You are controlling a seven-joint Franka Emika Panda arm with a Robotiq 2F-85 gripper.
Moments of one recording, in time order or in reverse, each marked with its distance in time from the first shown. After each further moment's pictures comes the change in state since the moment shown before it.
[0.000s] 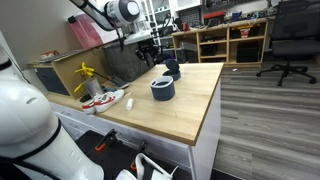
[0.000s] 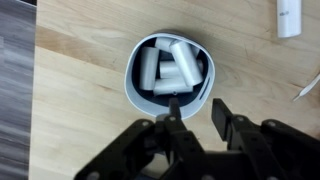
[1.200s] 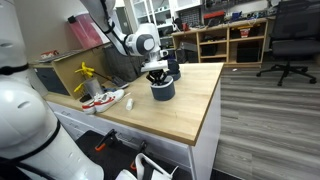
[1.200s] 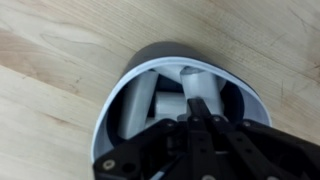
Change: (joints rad) arm -0.095 0.282 0.029 -0.043 0.110 0.280 -0.306
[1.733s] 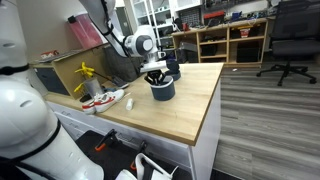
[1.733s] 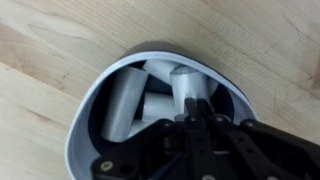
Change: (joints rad) arm 0.025 0.020 0.002 0.015 -0.047 -0.030 0.000
